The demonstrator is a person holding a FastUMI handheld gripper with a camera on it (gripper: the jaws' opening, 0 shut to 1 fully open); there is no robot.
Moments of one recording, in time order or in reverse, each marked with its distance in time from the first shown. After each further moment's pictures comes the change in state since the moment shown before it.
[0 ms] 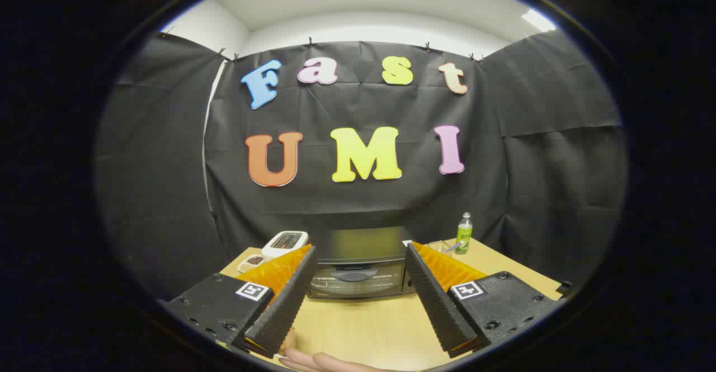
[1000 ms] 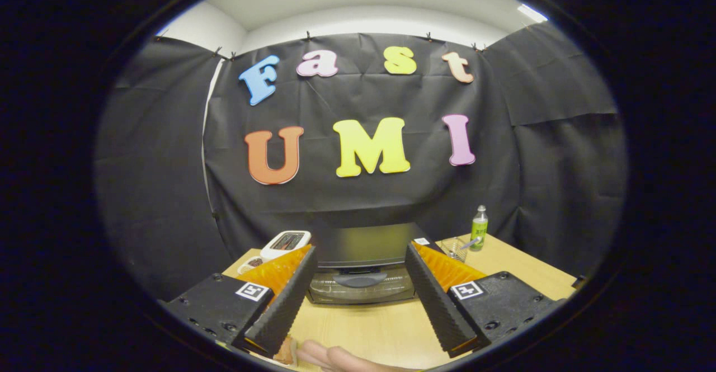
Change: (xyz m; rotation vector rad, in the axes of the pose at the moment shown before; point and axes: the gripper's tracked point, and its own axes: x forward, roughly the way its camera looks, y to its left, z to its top) arm 0.069 0.012 -0.029 0.029 0.040 0.070
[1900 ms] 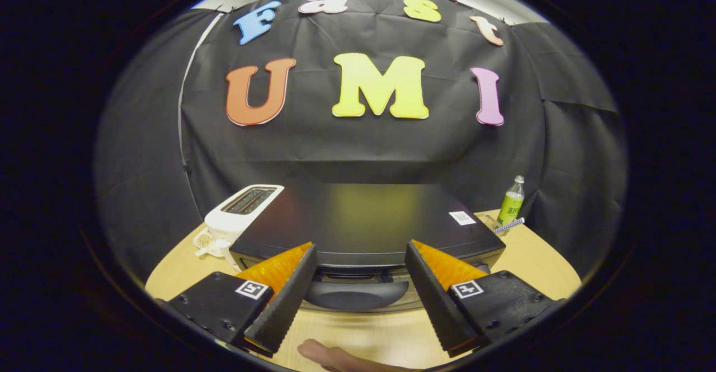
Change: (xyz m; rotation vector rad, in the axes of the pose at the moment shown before) arm 0.166 -0.010 -0.097 -0.075 0.214 -0.020
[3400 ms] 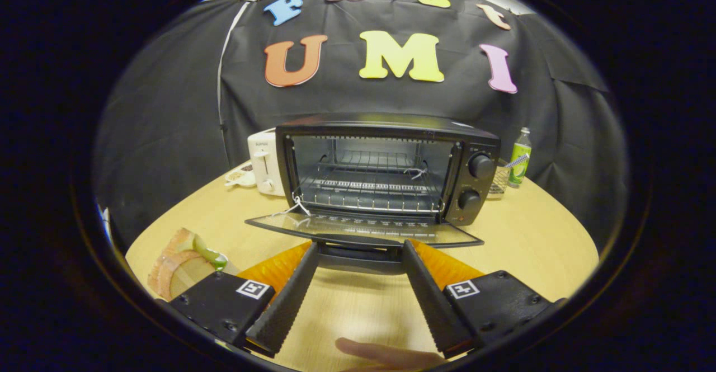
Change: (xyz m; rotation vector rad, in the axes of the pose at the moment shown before) arm -0.090 -0.006 -0.159 -0.058 0.119 0.124
